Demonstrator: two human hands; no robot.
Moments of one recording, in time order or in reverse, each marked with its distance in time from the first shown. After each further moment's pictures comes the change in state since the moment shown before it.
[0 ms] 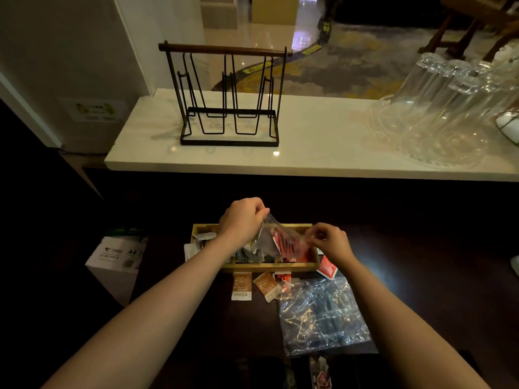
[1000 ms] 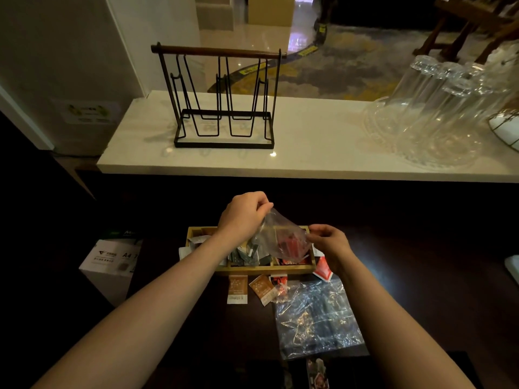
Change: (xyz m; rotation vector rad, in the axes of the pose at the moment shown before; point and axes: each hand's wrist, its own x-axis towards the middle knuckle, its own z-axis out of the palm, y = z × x) left_hand 0.006 0.014 -0.007 -0.066 -0.007 0.084; right_hand 0.001 -0.007 -0.001 0.650 0.063 0.411
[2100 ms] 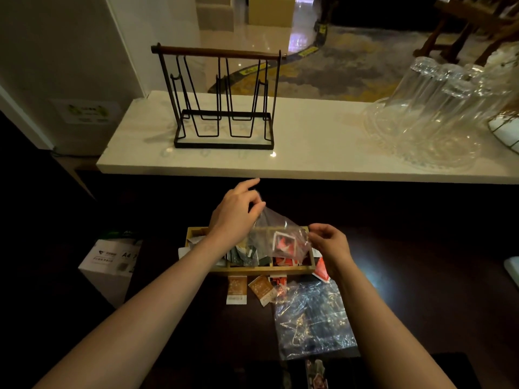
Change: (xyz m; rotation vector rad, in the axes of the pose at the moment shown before) left_hand -0.004 -0.004 -0.014 0.016 0.067 0.107; right_hand -0.016 -0.005 0.007 0.119 0.052 -0.070
